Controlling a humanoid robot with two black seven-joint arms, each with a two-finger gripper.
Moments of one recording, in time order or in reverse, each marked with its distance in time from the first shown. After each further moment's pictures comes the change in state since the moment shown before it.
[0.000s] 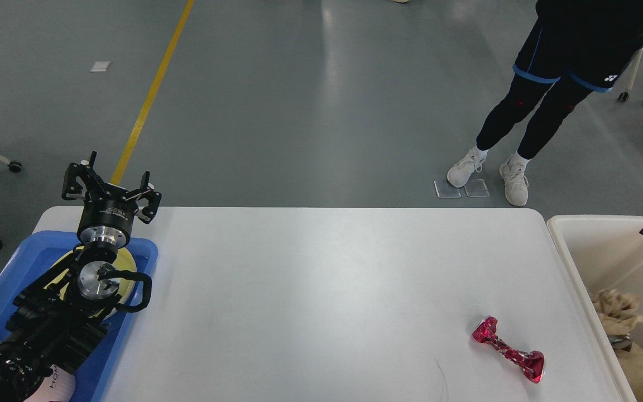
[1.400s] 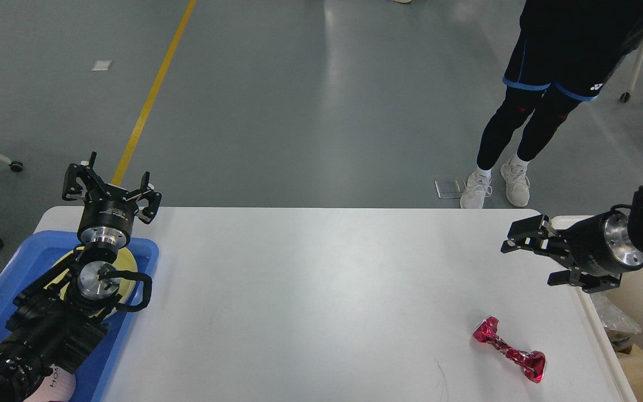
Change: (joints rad) left arm 0.000 -0.001 -0.001 -0.001 0.000 -0.001 0.000; right arm 0.950 -0.200 -0.056 1.448 -0.121 0.037 -0.043
